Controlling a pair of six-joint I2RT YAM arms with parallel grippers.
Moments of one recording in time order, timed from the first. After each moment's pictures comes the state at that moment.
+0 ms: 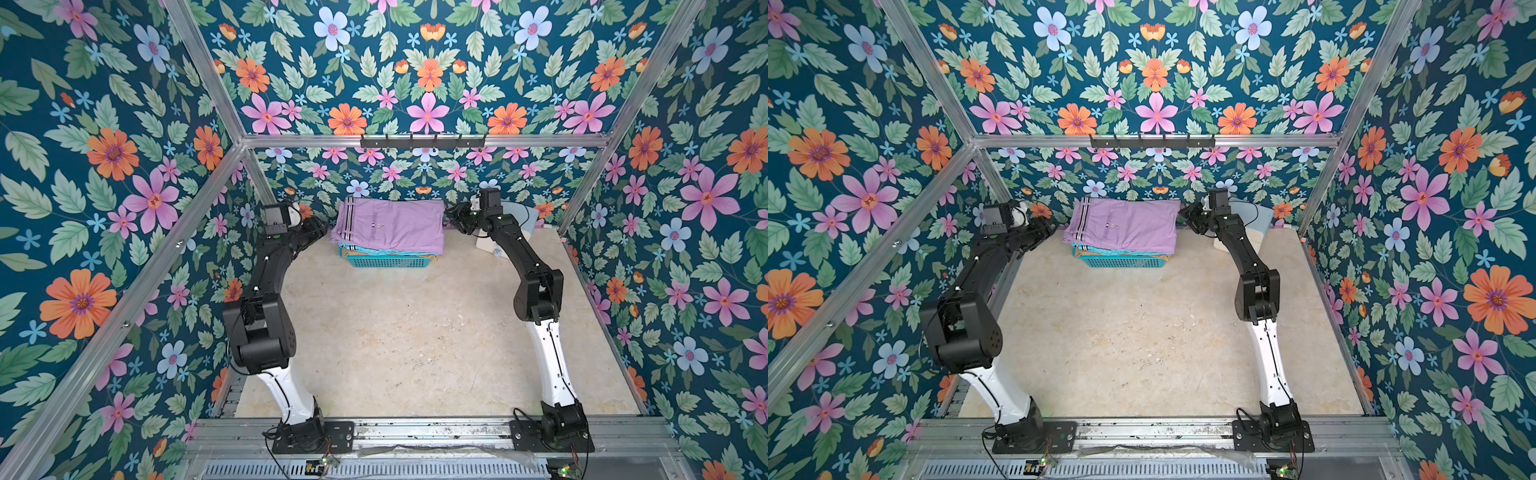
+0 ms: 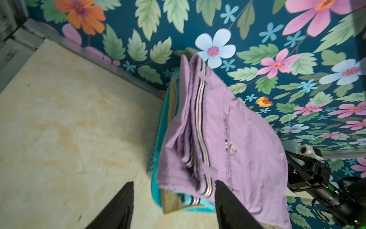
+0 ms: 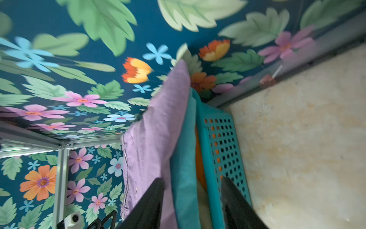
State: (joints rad) left arm 0.15 1.78 1.51 -0.32 0.44 -0.49; right arm 0.26 2.52 2.39 -0.46 -0.50 0.99
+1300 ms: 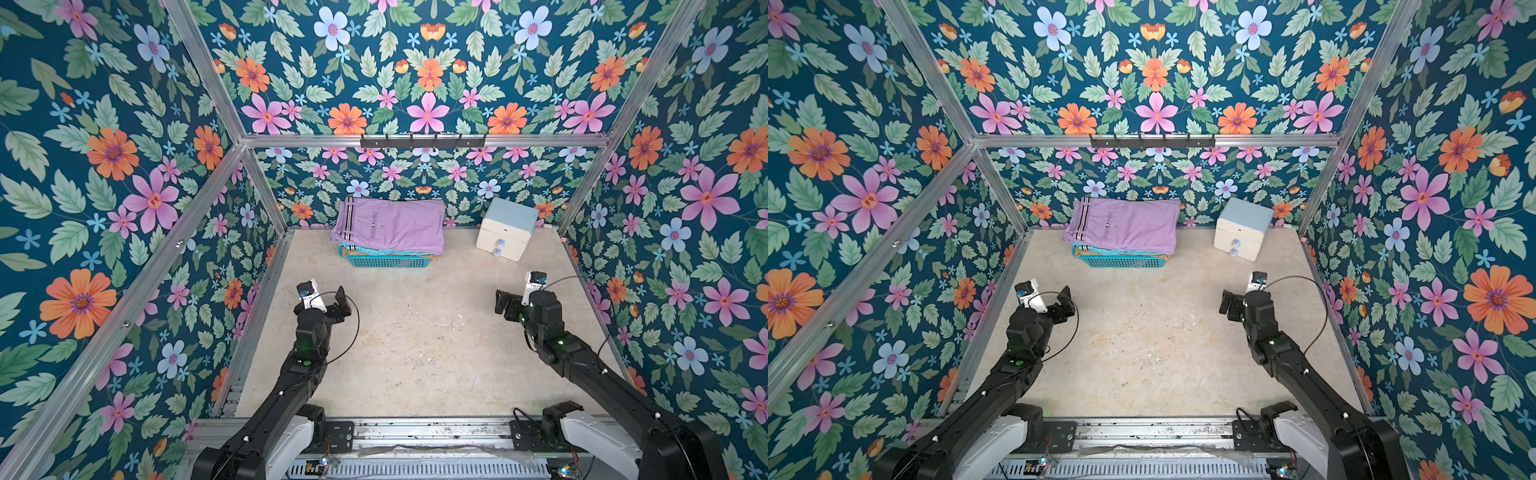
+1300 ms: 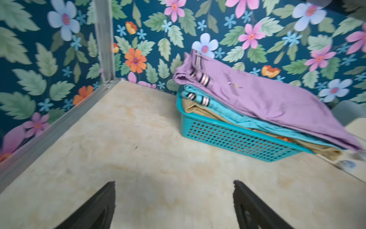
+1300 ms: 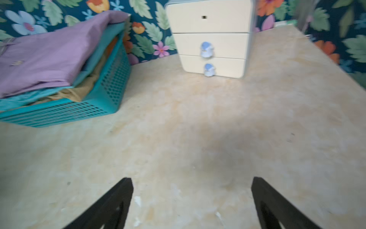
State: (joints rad) left arm -0.23 0.85 0.25 0.40 -0.32 -0.28; right arm 0.32 0.92 0.40 0.07 0.25 0.34
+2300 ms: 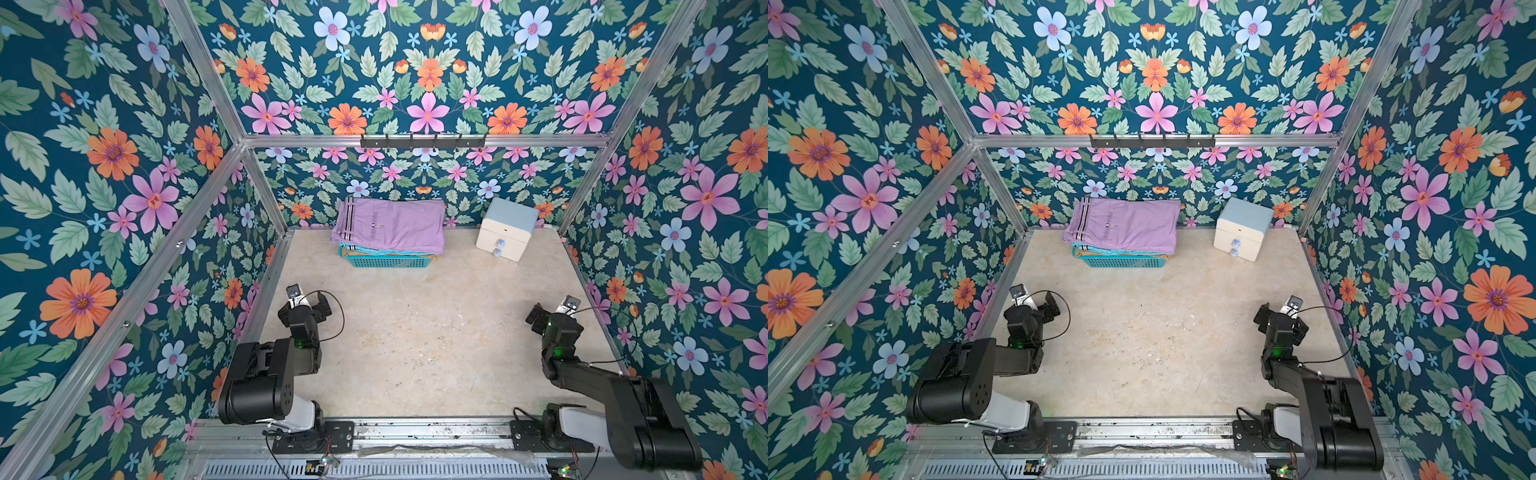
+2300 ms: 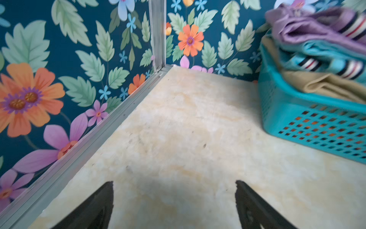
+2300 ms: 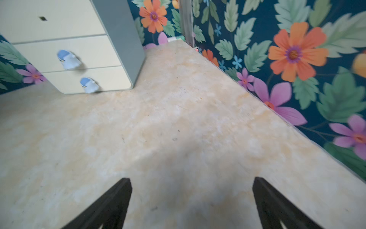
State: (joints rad) left arm 0.06 1.48 0.24 0.99 -0.23 -0.12; right arm 0.00 1.39 0.17 0.85 0.33 0.25
